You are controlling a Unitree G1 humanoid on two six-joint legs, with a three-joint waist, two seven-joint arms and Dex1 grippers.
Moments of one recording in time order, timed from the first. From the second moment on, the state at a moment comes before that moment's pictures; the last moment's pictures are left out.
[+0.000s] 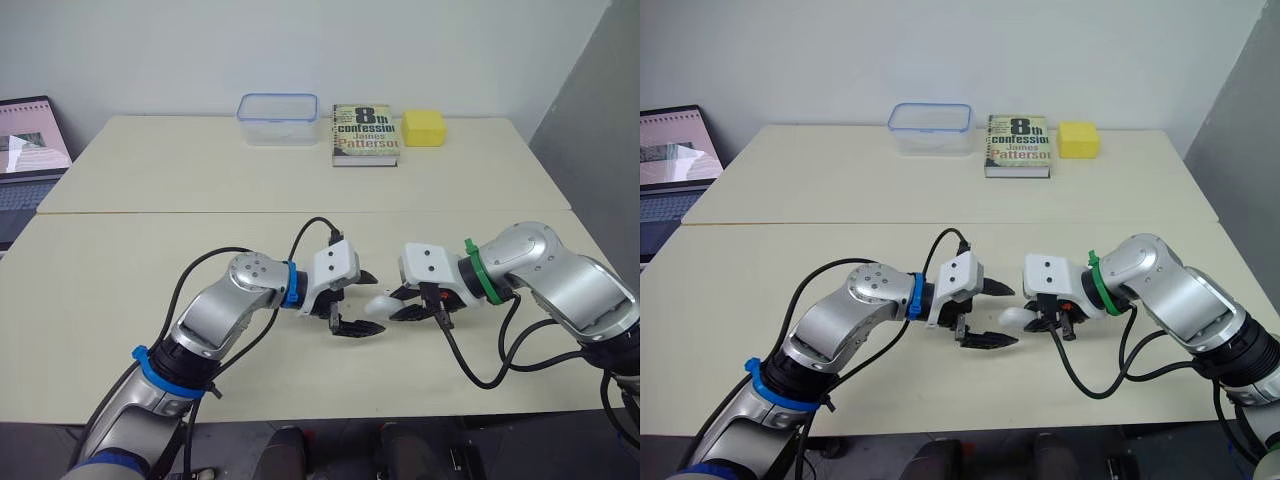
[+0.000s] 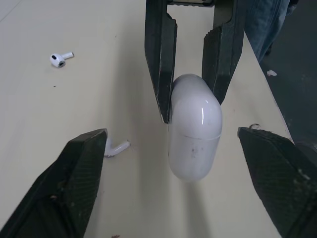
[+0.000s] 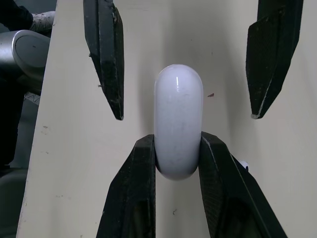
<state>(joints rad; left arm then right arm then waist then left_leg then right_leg) -0.60 0.52 -0.39 -0.20 -0.31 0.60 -1.06 -0.76 -0.90 0.49 -0.39 0.29 0.77 1.20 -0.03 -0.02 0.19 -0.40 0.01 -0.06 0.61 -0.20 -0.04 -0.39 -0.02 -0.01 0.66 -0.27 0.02</state>
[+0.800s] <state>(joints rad) -0.57 0.51 -0.39 -0.20 -0.29 0.60 -1.08 -0.76 -0.90 0.47 -0.39 0.29 0.75 1.23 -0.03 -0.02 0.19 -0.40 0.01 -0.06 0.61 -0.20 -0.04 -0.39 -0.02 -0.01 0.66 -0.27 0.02</state>
